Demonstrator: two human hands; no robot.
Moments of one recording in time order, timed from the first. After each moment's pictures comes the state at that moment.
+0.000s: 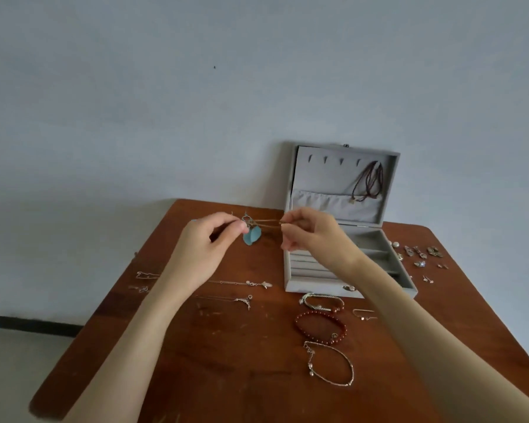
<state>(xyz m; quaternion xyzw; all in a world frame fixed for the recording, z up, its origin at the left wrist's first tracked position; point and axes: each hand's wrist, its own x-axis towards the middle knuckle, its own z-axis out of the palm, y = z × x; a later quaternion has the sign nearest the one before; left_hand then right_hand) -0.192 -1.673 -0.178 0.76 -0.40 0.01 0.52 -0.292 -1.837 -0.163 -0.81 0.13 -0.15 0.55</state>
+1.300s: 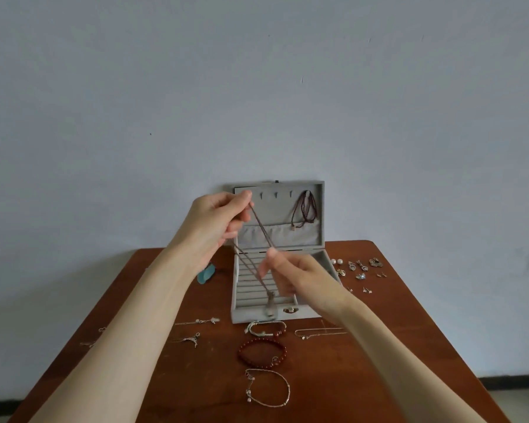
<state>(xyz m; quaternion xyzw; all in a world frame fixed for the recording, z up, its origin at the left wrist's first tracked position) -0.248 -1.765 -0.086 0.63 -0.34 -0.21 0.67 -0.374 -1.867 -0.154 -0.78 0.06 -0.15 0.60</state>
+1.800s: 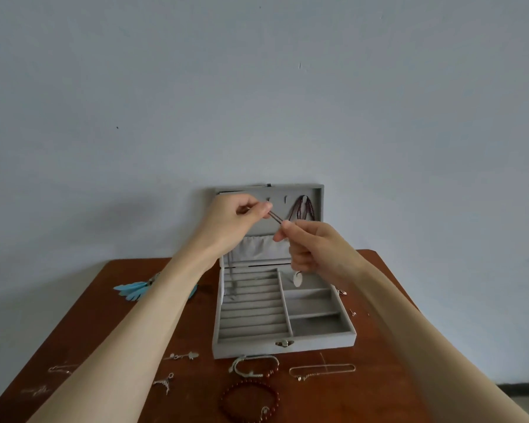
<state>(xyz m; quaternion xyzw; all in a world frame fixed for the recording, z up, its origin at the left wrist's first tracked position) -0.216 -1.835 -0.102 0.74 -0.45 -0.08 0.50 -0.330 -1.955 -0.141 -0.70 0.10 -0.18 0.68</state>
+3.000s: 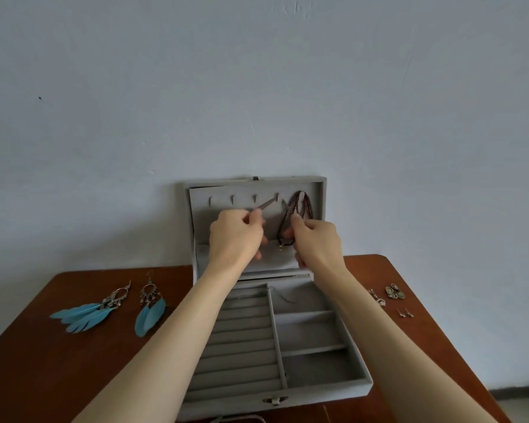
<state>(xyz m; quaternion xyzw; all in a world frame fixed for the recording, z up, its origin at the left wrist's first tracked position) -0.184 -1.927 -0.166 0.81 -0.28 -0.08 0.51 -0.265 -2.007 -0.182 -0.69 0.39 -0.33 0.51</state>
